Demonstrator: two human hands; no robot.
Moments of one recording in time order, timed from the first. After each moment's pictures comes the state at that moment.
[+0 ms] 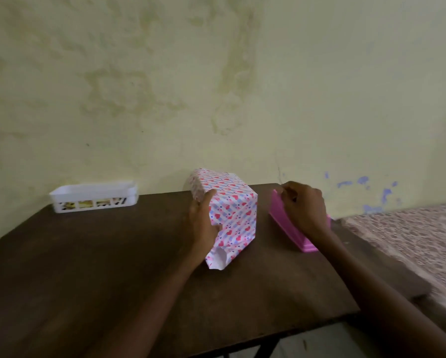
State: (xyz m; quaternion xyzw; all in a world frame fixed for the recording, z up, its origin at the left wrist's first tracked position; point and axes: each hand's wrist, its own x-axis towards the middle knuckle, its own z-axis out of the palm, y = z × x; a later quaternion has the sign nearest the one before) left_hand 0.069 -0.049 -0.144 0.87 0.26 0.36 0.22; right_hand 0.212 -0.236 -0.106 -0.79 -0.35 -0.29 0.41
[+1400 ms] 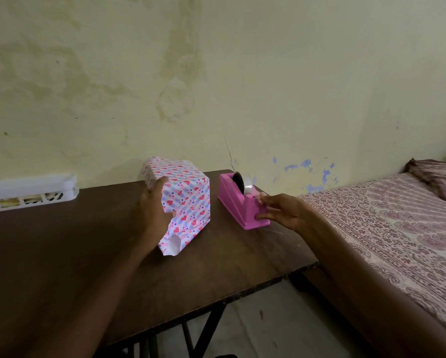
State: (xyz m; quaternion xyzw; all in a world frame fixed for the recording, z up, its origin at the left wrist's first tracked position) left_hand 0.080 -0.076 -0.140 0.89 0.26 0.34 0.17; right_hand 0.242 -0.338 -0.121 -0.58 -0.11 0.31 0.75
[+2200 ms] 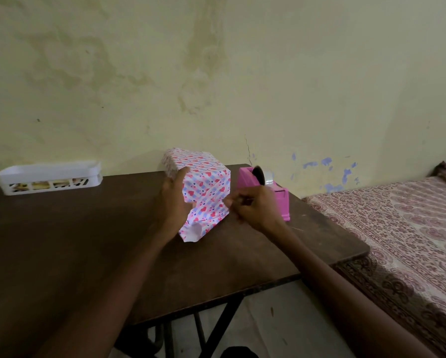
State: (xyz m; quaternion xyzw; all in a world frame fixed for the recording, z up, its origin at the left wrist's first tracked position) left_hand 0.074 -0.078 -0.140 0.88 0.24 0.36 0.18; right_hand 0.157 -0.267 -0.131 -0.75 -0.44 -0.09 0.48
